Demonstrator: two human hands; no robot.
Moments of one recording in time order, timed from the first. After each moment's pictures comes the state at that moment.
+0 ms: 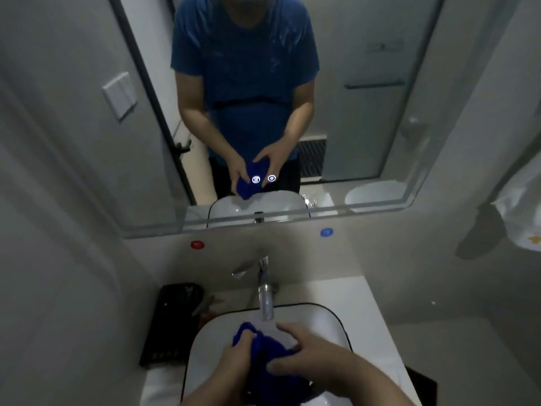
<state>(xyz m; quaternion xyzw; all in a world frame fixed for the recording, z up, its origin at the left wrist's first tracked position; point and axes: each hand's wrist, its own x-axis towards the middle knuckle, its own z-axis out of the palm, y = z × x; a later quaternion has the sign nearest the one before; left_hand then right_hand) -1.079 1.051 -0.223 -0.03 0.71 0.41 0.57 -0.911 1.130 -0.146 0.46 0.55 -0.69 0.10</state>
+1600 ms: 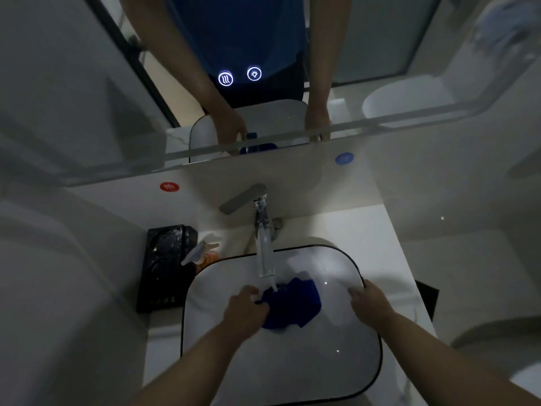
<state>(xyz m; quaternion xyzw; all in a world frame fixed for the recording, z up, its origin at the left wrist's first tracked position) -1.117 1.092 -0.359 0.24 0.83 0.08 0.50 -0.834 1.222 -0.415 0.69 0.55 -0.48 0.05</state>
